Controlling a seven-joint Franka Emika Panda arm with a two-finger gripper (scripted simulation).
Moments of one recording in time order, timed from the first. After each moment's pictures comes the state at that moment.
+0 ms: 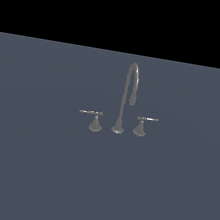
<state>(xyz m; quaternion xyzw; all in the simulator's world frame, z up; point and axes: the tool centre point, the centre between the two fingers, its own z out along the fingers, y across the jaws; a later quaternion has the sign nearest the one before) -0.225 0.051 0.415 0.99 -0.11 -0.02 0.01</state>
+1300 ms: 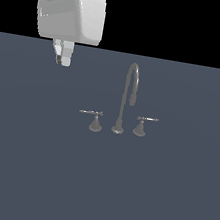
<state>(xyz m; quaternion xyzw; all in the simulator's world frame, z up) -0.120 0.115 0.257 0.93 -0.37 -0.02 0.00</state>
